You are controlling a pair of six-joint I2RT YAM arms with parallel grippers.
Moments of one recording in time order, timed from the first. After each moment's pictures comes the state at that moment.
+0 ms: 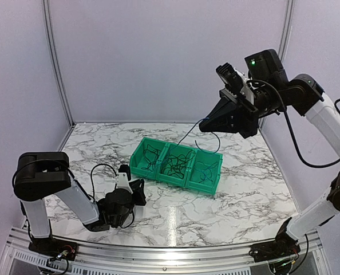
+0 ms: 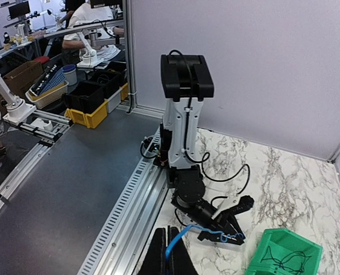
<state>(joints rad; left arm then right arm) -1.15 1.93 0.51 1.15 -0.81 -0.55 0.77 1.43 1.83 -1.01 -1.08 -0.59</state>
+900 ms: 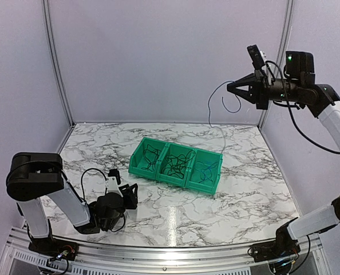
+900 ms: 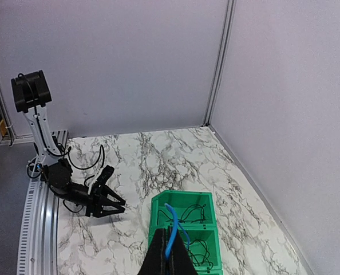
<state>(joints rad) -1.15 1.87 0.38 1.13 -0.82 -0.67 0.34 1.31 1.69 -0.68 -0.93 -0.35</state>
